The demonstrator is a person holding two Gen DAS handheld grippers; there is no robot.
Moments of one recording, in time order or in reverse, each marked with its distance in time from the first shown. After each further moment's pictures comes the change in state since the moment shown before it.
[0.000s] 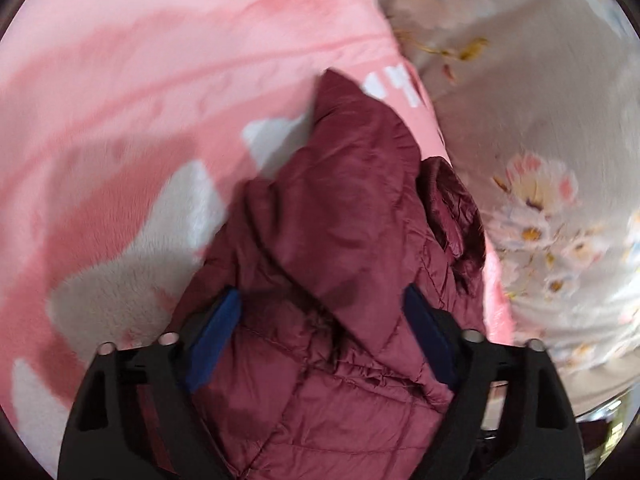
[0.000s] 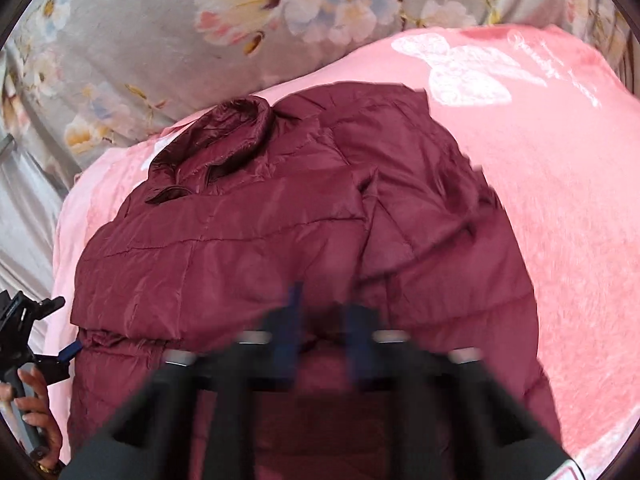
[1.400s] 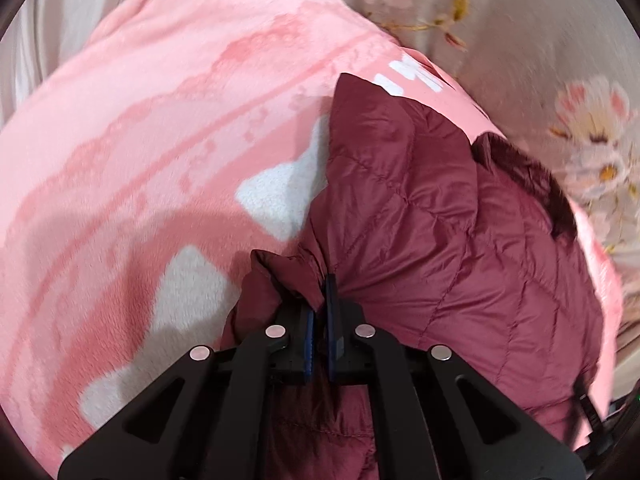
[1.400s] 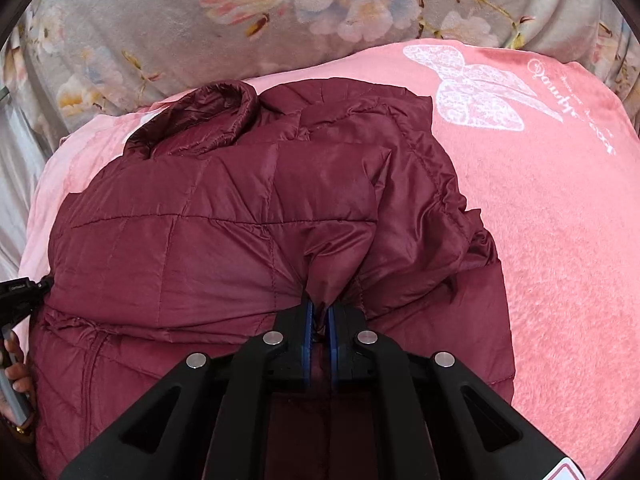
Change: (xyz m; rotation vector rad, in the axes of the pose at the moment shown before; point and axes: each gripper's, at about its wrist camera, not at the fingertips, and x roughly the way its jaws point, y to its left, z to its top) left arm 0.033 -0.034 -0.003 0.375 -0.162 0.373; right arm 0.032 -0.020 0.008 -0.145 0.033 -0.067
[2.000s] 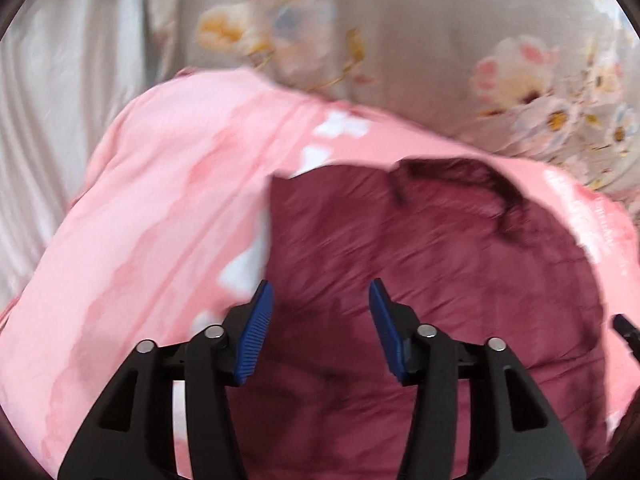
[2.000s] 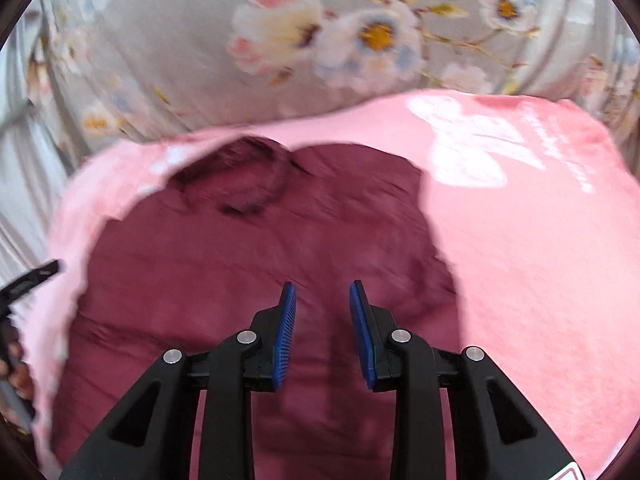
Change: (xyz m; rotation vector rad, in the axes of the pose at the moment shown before) left arm -0.091 -0.081 0.006 0.303 -0.167 0.032; right arm -0.075 0.024 0.029 -0.010 -0.086 0.066
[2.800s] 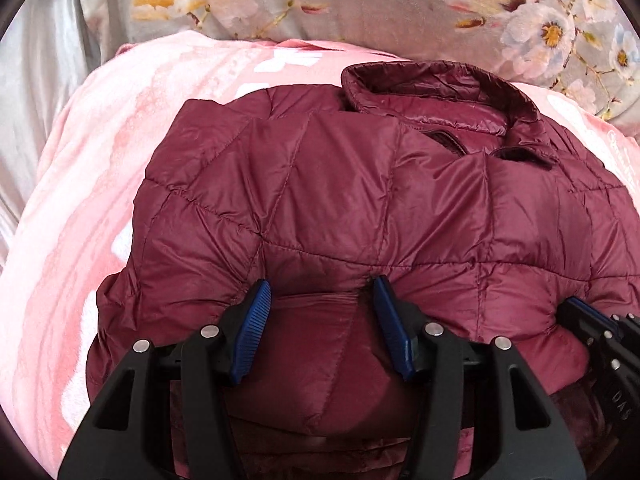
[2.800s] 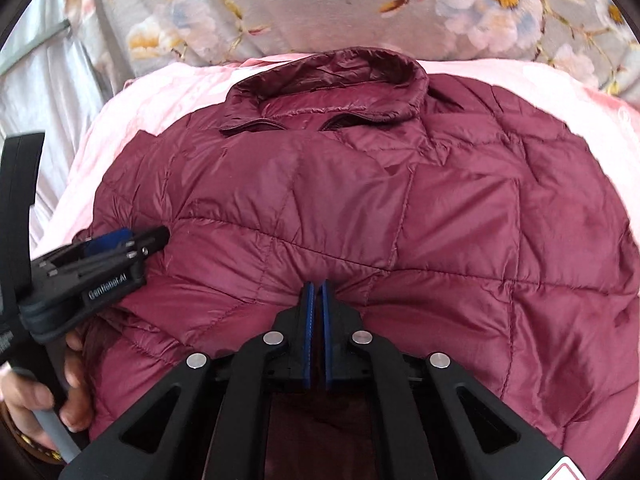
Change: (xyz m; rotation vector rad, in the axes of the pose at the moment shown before) left arm 0.088 -0.053 -0.048 0.131 0.109 0.056; right arm 0.093 0.079 -0.047 -0.151 0.141 0.103
